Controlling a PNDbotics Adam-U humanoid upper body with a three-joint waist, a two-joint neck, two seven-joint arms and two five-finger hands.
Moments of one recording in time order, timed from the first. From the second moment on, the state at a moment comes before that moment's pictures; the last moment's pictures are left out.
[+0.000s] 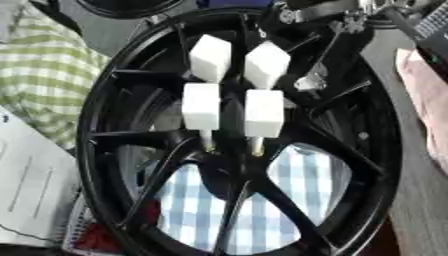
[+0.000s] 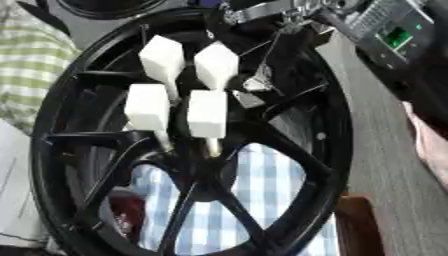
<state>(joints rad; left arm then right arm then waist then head) -0.17 0.32 0.13 -1.90 0.17 0.14 0.34 -1.15 -0.82 0.55 -1.60 0.24 -0.21 0.83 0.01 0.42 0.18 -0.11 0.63</state>
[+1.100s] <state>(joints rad) -0.16 0.32 0.13 -1.90 0.17 0.15 0.34 -1.15 -0.86 0.49 -1.65 0.10 -0.02 0.78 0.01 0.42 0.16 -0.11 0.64</state>
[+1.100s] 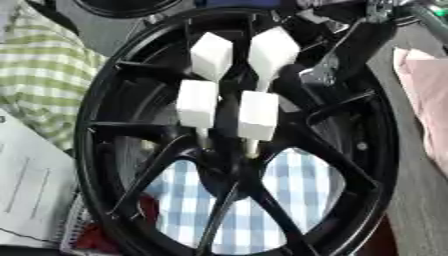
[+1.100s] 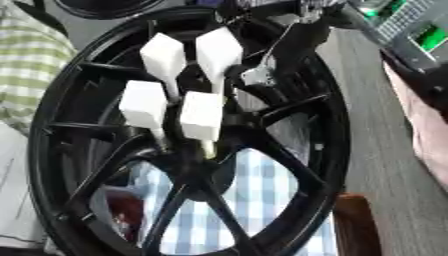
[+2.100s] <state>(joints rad) -0.14 0.31 0.15 -1.90 0.16 0.15 0.35 -0.39 -1.27 -0.06 -1.85 -0.05 0.04 0.33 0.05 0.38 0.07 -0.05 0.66</state>
